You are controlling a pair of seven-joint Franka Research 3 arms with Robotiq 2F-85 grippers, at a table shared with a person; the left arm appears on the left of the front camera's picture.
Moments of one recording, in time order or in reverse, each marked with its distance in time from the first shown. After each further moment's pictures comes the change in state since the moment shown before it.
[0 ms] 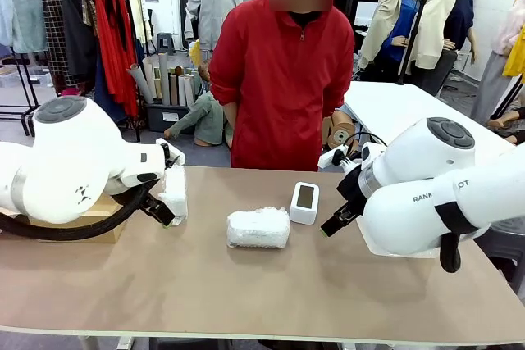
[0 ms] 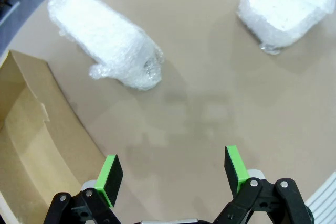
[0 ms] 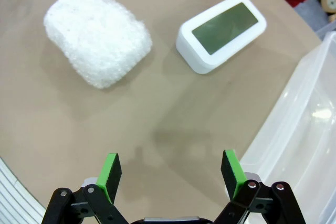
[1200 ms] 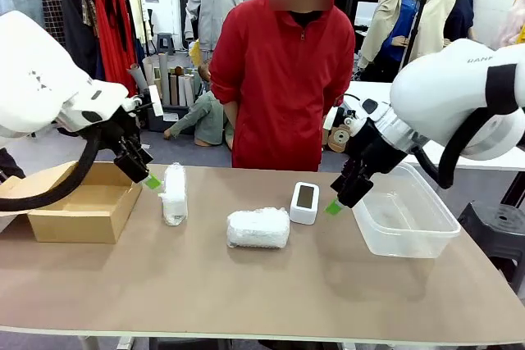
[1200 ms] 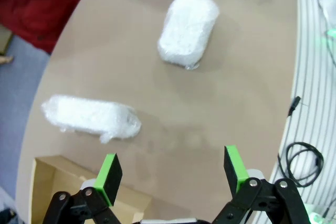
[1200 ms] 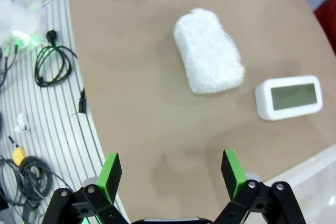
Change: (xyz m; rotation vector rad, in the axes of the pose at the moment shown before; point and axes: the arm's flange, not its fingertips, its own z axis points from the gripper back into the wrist) left arm 0.035 0.056 0.096 -0.325 -0.179 -0.476; right arm 0.049 -0.018 0.082 0.431 -0.004 0.393
